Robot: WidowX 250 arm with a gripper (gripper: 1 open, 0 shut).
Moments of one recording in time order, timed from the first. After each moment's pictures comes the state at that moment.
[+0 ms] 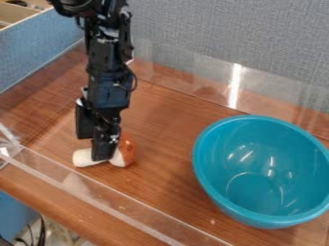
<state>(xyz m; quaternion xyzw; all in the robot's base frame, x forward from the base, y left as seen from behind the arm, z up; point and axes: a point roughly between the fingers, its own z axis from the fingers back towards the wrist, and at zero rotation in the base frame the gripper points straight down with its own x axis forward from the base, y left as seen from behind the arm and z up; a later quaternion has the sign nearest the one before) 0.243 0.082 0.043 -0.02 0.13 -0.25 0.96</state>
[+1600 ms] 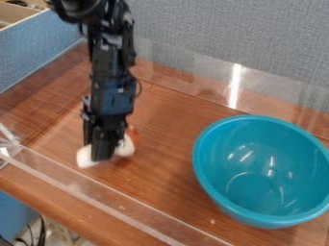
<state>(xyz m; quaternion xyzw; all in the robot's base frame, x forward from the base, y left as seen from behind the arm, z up) 0.238 0.072 0.053 -0.04 0.13 -0.20 0.97</state>
